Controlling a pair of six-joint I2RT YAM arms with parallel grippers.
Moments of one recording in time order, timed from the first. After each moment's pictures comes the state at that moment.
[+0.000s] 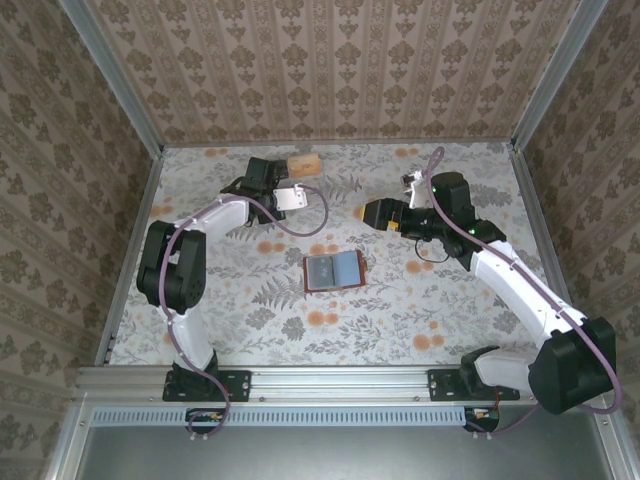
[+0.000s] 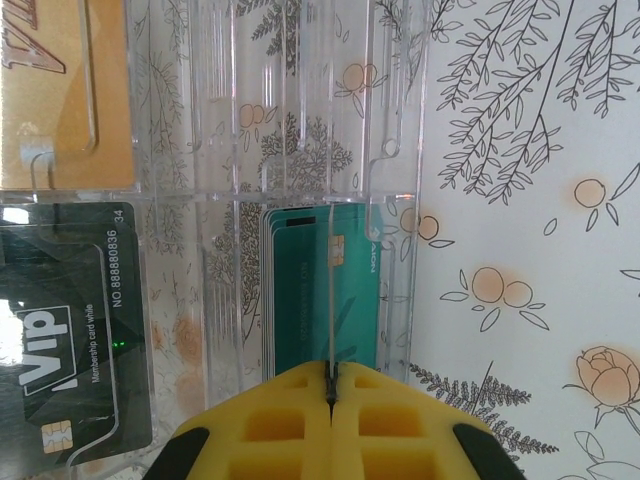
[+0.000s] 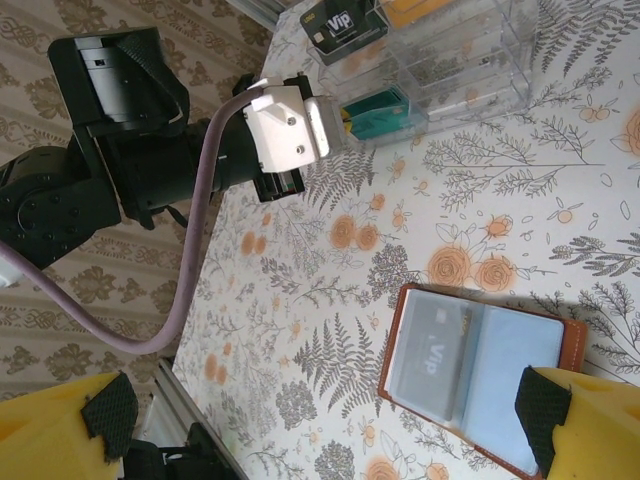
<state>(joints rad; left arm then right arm) -0.39 1.87 1.31 -0.32 0.00 1.13 0.30 1.24 0.97 -0.29 -0.59 0.61</state>
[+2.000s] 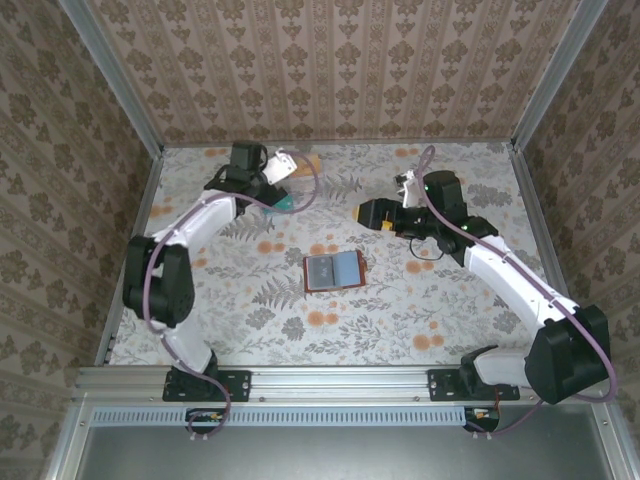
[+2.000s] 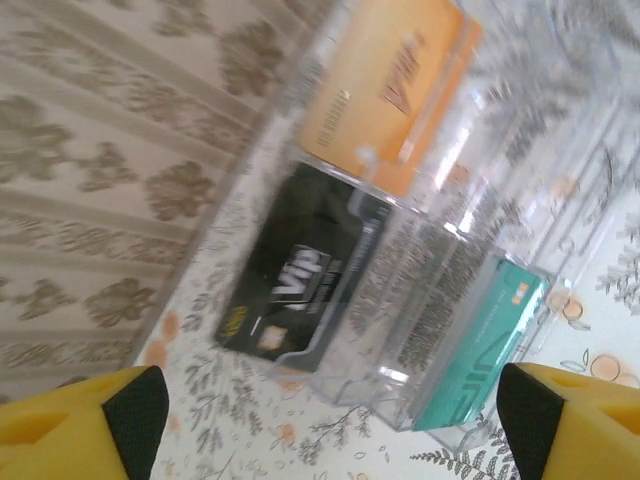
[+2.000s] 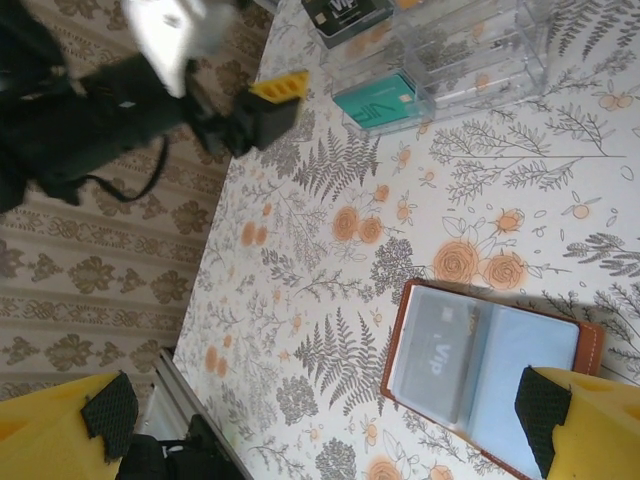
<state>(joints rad) -0.36 1.72 1.33 -0.25 -0.05 0.76 0.33 1.29 1.00 -0.28 -0.59 0.60</state>
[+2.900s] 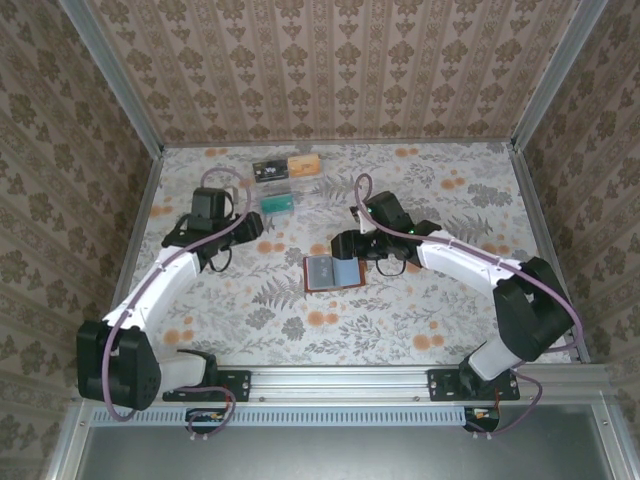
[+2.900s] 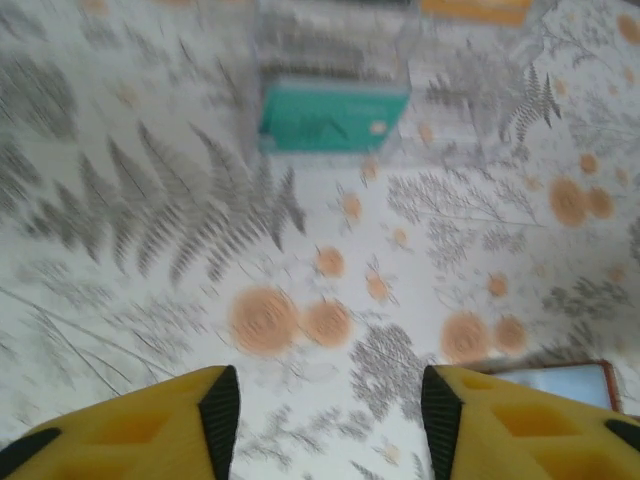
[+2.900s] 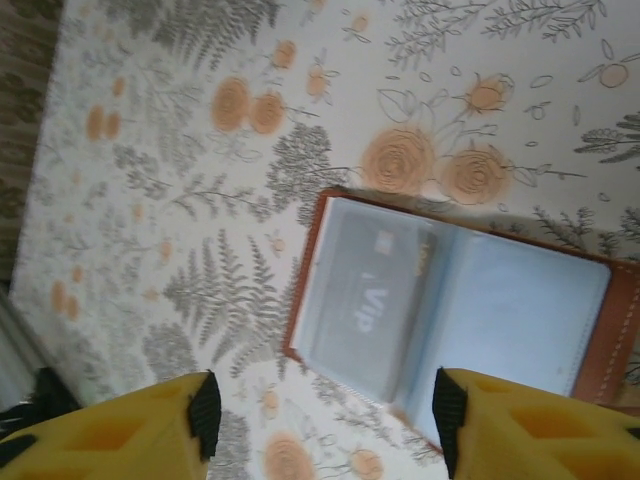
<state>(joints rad) -0.28 1.24 0.87 -0.43 0.17 -0.46 0.56 1.56 1.01 -0.30 -0.35 0.53</state>
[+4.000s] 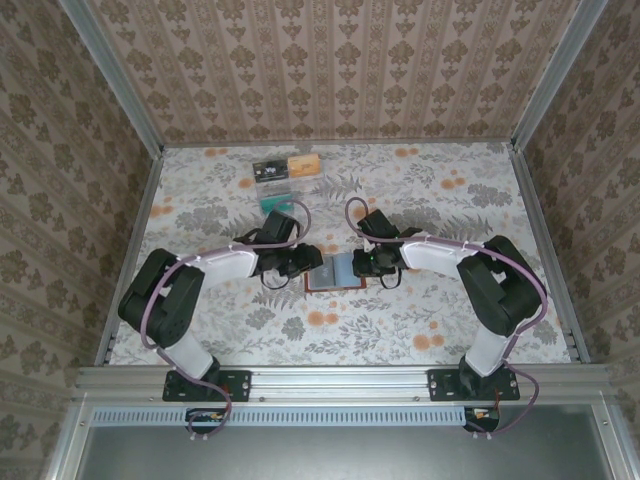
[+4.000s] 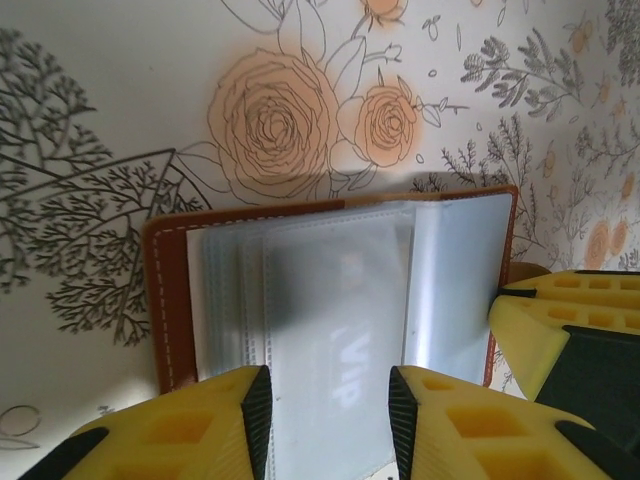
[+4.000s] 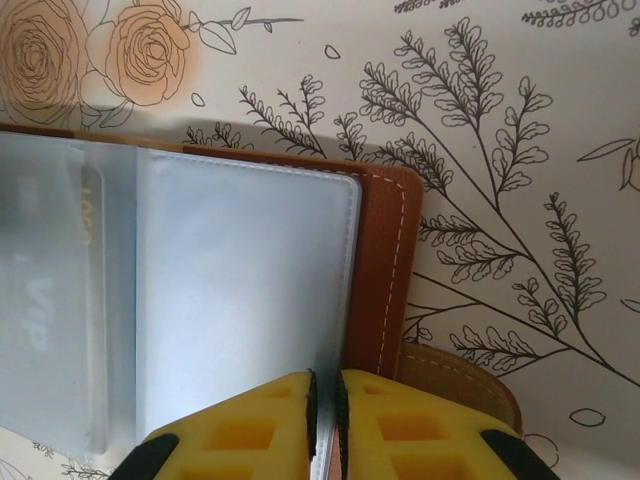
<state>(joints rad) -0.61 1.65 0.83 -0.15 0.38 -0.82 0.57 1.74 0.97 -0.37 -0.14 0.49</state>
